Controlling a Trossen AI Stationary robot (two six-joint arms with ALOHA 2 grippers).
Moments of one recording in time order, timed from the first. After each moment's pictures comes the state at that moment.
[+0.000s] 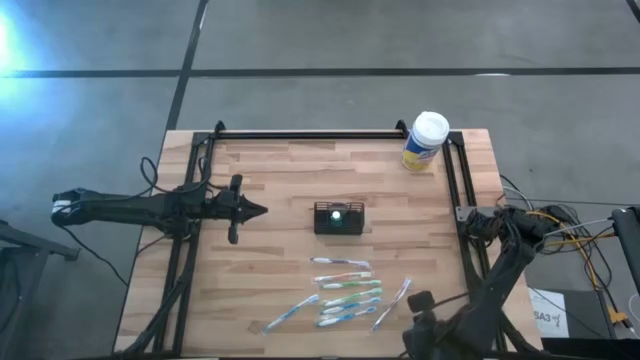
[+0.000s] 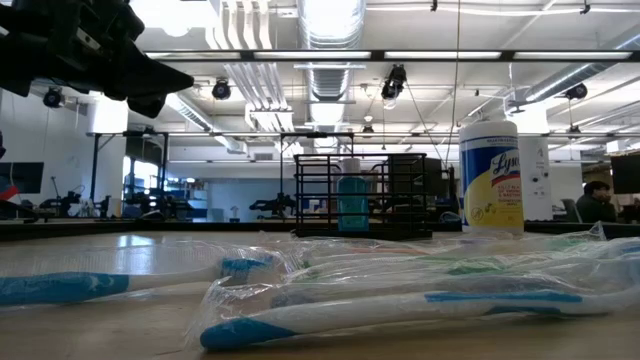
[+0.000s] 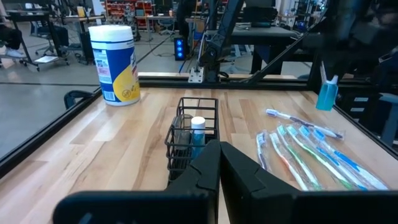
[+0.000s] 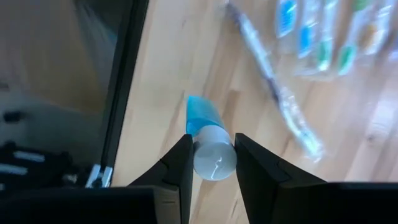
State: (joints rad) left arm 0.05 0.49 0.19 0.23 0.02 -0.02; right arm 0.98 1.88 1.60 -1.20 0.15 0.74
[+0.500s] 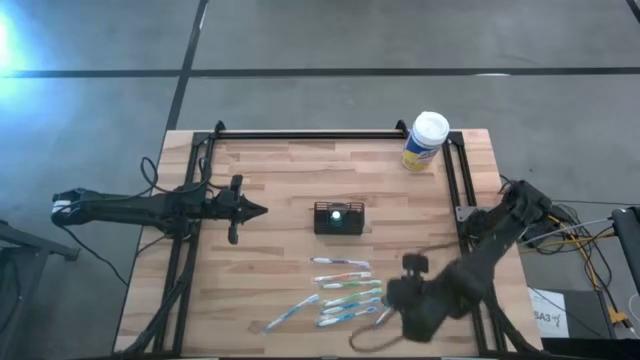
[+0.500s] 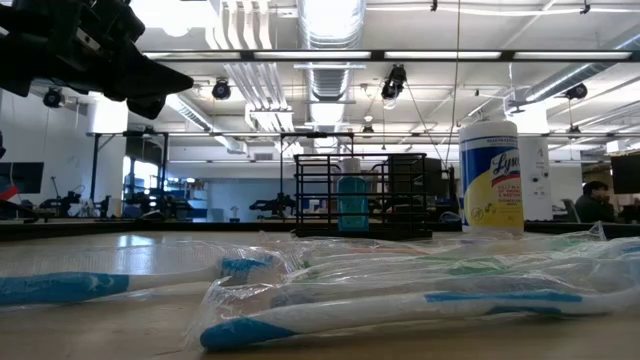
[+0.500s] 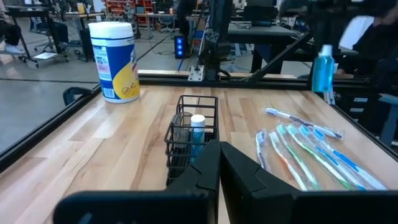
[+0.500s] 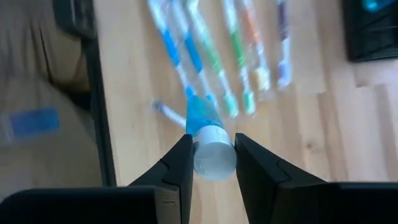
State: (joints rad) left arm 0.05 0.49 0.19 0.23 0.02 -0.03; right arm 0.75 1.67 1.60 -1.20 0.24 0.89
